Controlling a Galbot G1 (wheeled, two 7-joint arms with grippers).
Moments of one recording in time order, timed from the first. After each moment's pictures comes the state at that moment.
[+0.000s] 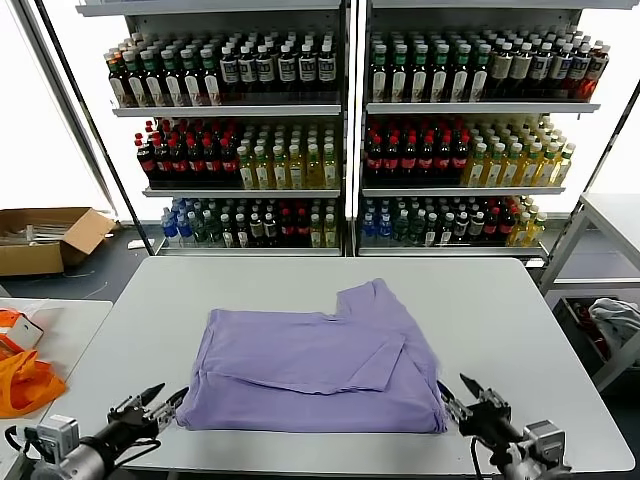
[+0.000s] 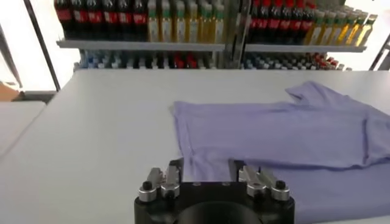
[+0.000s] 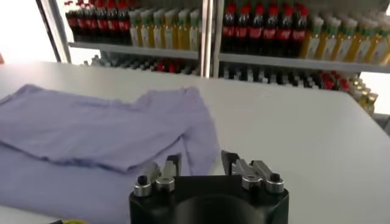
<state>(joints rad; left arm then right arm) 1.73 -0.89 -0.87 -2.21 -0.78 0.57 0.06 -1.50 0.85 0.57 2.19 0.66 -0.46 0.07</state>
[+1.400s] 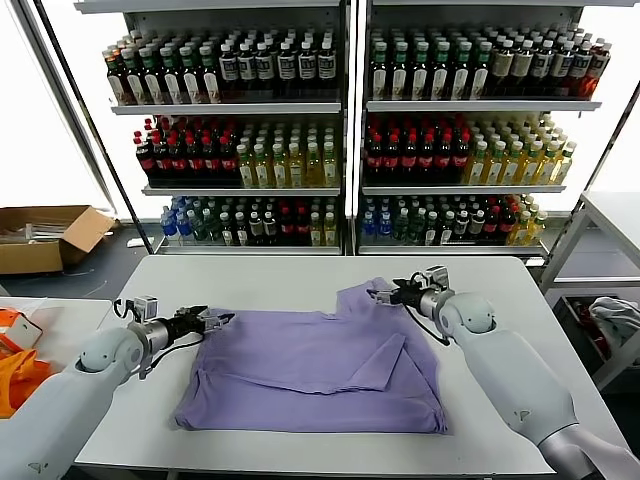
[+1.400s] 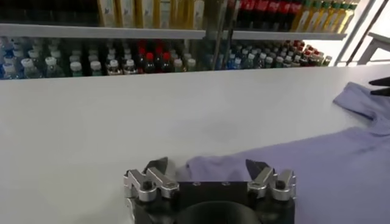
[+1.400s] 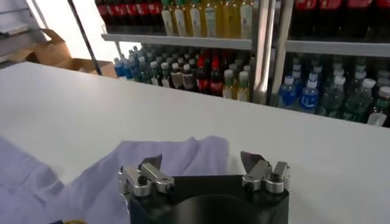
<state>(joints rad) 0.68 -0.80 -0.03 -1.29 -0.84 0.48 0.31 -0.44 1.10 -0.09 1.11 0.65 -0.49 -0.26</state>
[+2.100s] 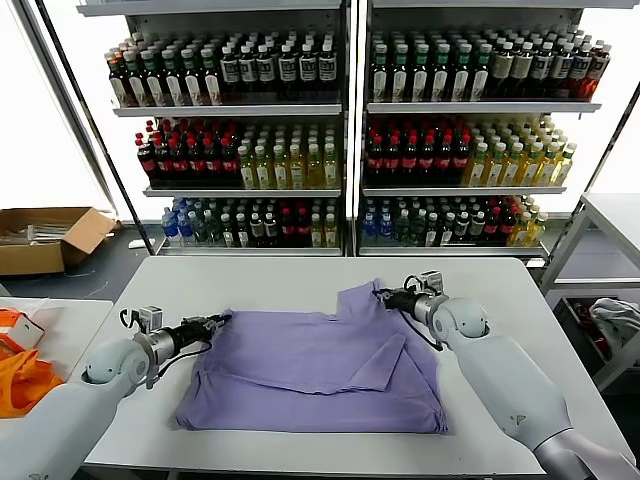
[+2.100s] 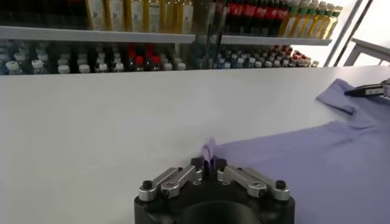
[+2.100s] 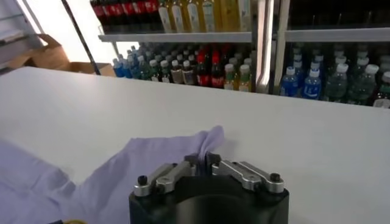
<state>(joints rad) 0.72 -0.78 -0.01 -1.33 -0.87 0.43 0.28 -0.49 1.10 -0.05 1.21 0.76 -0.49 -0.19</state>
